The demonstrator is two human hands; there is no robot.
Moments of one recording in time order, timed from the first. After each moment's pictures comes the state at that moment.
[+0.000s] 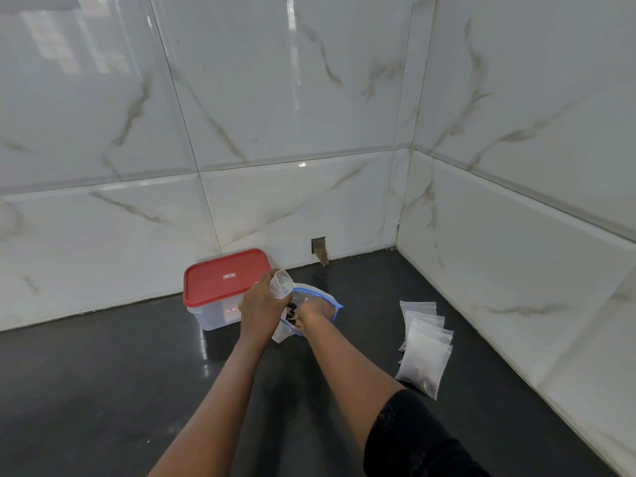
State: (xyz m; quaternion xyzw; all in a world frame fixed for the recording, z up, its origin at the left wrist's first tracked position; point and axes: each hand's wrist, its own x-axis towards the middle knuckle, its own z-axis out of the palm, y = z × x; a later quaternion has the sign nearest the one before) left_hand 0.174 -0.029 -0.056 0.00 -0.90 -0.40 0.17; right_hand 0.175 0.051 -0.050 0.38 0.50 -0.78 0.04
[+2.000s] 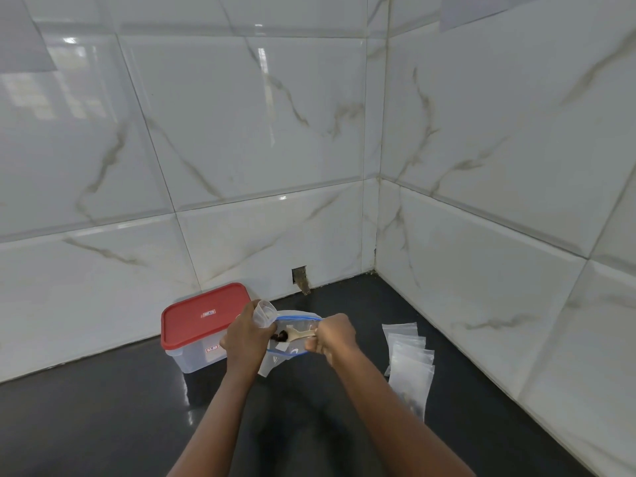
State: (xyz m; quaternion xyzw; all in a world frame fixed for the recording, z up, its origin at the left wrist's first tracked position) left_hand 0.169 -0.019 -0.051 0.05 -0.91 -0.38 0.14; right_hand 0.200 0.115 -0.027 0.30 0.68 -0.67 0.03
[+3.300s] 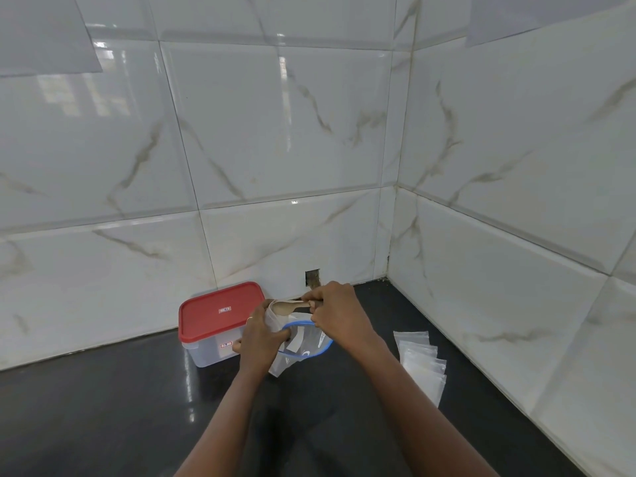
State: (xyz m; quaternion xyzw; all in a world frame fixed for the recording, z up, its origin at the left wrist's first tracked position) left_hand 0.166 -0.026 -0.059 0.04 -0.89 -0.43 0.11; right_hand 0.225 0.105 0.041 -0.02 0.94 -0.35 -0.06
